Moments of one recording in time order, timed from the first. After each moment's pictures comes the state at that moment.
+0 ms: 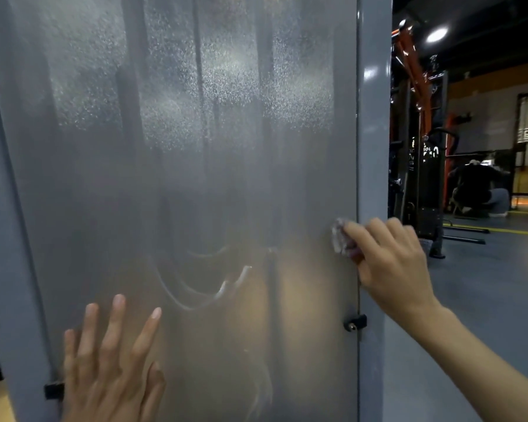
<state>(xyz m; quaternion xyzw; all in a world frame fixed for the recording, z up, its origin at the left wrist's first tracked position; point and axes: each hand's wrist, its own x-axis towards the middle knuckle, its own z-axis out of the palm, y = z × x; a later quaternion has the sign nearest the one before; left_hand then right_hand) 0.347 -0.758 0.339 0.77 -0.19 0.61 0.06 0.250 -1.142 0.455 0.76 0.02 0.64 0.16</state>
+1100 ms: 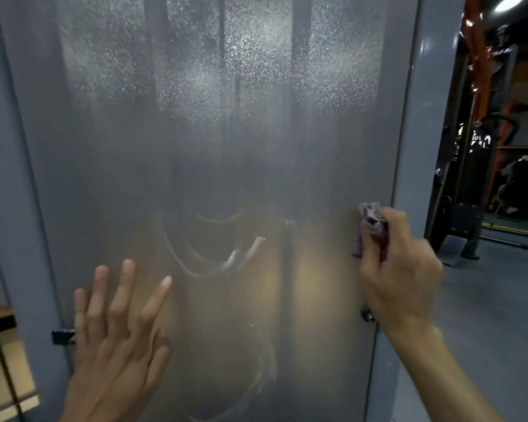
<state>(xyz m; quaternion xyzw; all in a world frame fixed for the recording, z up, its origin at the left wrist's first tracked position) 0.348 -0.761 0.330 0.79 -0.22 0.57 0.07 0.261 -1.090 0.437 0.71 -0.03 0.70 -0.10</state>
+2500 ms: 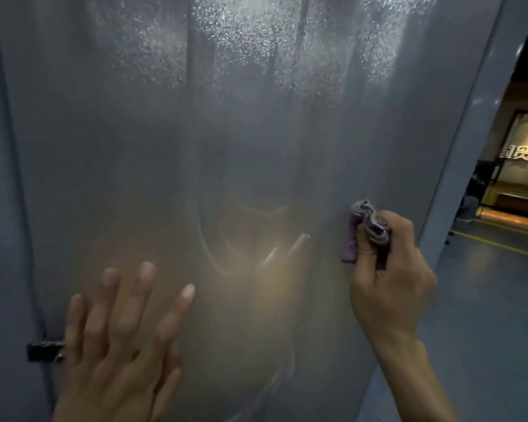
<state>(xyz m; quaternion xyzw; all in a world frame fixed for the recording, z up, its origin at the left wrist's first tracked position) 0.370 -0.748 0.316 0.74 -0.27 0.61 0.08 0.282 -1.020 0.426 0.71 -0.07 0.69 -0.11</state>
